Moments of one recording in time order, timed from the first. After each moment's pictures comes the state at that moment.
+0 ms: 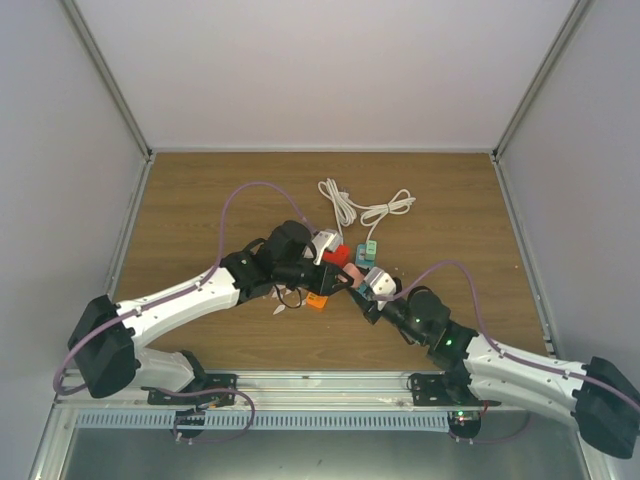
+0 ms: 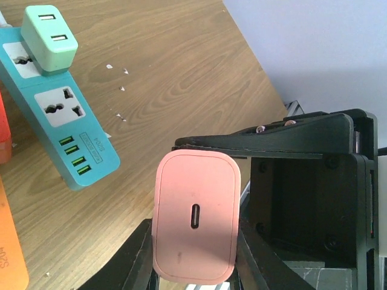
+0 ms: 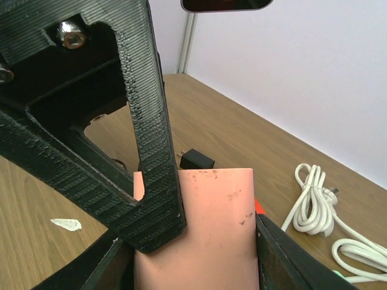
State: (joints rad) left arm -0.86 1.33 0.96 -0.26 0.42 -0.56; right arm 0.96 0.79 0.20 0.49 0.14 -0.21
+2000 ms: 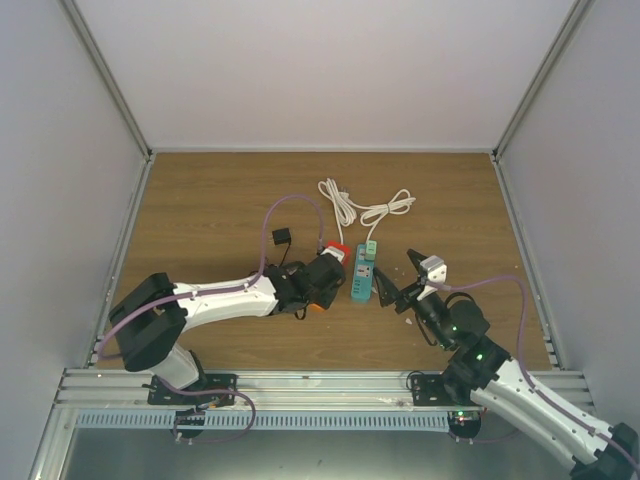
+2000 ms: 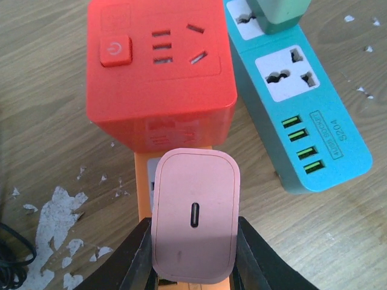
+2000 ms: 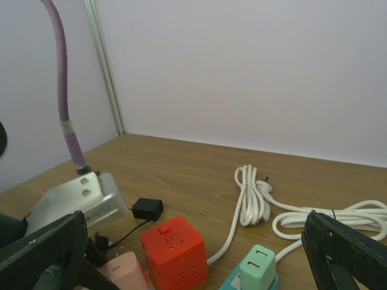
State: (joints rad) left arm -1.02 1.55 0.95 -0.34 -0.33 -0.41; right arm 0.77 0.35 0.16 0.25 0.22 0.10
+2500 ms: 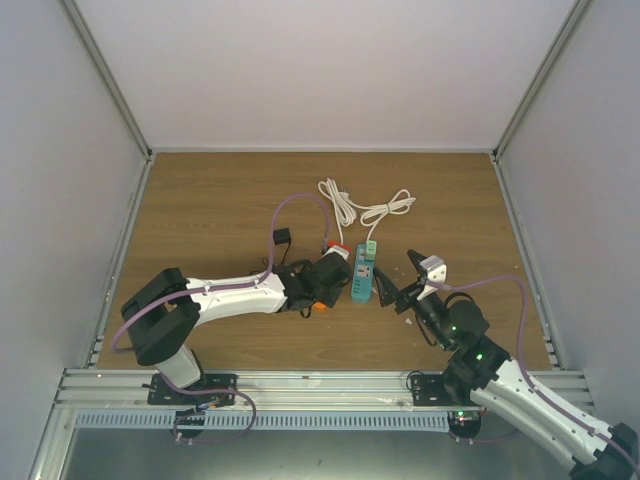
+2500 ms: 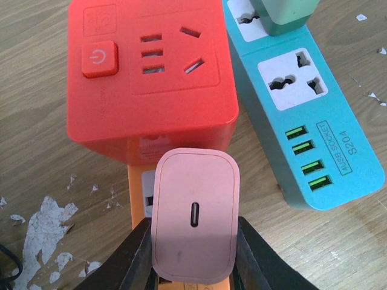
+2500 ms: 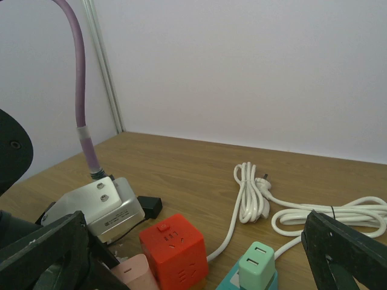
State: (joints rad) left arm -1.02 1.63 0.99 -0.33 -0.34 -0.42; right arm 0.77 0.35 0.16 0.25 0.22 0.11
